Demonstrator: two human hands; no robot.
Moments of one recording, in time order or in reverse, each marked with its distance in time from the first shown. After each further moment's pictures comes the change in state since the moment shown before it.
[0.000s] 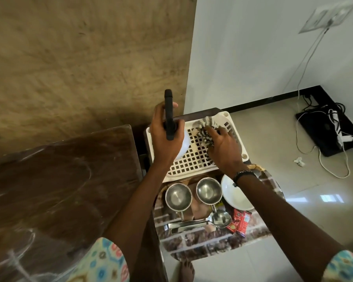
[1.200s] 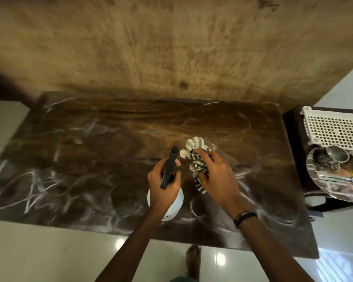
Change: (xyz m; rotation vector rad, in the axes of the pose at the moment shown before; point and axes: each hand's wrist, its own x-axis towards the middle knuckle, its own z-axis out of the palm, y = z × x) left_hand -0.289 0.051 -0.550 0.267 0.277 -0.155; right_hand -0.362 -0.458 0.101 0.142 -0.159 -0.459
